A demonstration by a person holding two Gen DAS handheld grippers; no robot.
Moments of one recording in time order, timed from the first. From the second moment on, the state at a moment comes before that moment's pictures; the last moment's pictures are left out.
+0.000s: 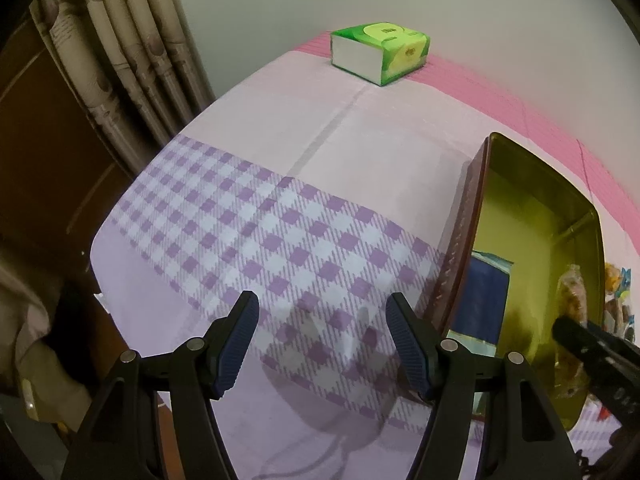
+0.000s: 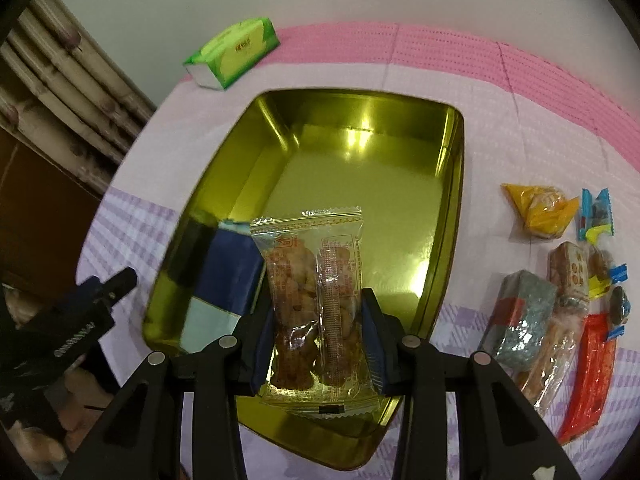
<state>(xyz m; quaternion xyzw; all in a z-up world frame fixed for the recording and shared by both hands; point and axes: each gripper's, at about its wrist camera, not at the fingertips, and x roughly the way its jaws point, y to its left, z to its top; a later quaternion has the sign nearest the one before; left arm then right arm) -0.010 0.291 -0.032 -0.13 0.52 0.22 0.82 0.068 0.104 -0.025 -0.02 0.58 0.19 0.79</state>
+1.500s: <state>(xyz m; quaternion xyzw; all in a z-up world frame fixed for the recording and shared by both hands) -0.006 0.273 -0.030 -0.11 0.52 0.19 0.83 0.062 0.097 -0.030 -0.08 0.58 0.17 0.79</state>
